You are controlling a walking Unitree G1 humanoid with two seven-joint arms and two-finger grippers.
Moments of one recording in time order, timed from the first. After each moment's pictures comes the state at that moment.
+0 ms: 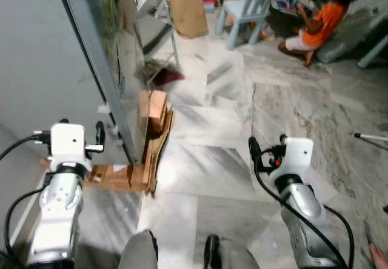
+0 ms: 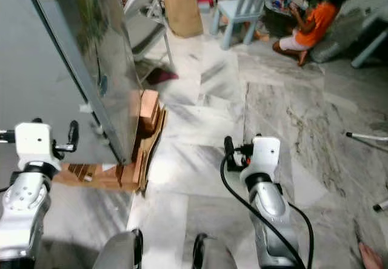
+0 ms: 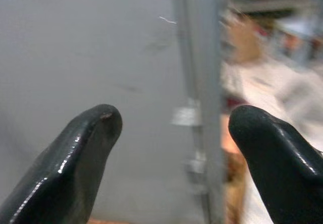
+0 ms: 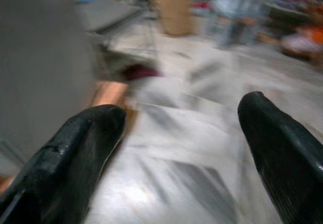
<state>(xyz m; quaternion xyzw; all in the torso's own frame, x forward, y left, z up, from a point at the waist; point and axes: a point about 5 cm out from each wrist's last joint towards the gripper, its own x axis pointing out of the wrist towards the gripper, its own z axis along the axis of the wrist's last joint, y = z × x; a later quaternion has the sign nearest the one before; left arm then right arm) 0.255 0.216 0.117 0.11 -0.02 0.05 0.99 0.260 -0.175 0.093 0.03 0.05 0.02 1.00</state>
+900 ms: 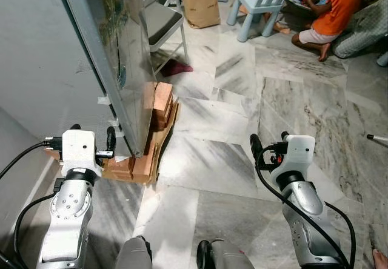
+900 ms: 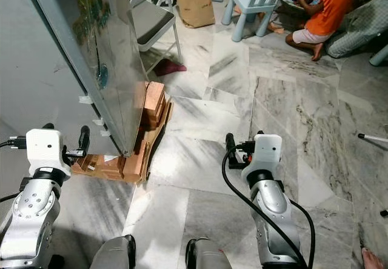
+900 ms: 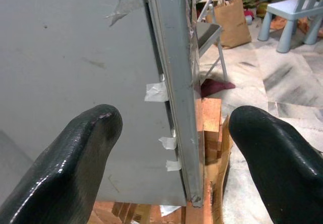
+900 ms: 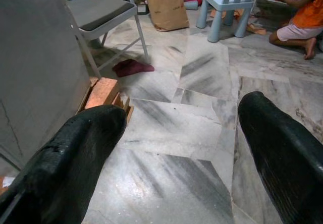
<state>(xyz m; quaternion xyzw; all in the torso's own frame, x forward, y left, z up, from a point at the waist) 0.251 0.206 0.109 0.09 0.00 0.05 0.99 0.260 -0.175 0.092 0.03 0.05 0.02 1.00</state>
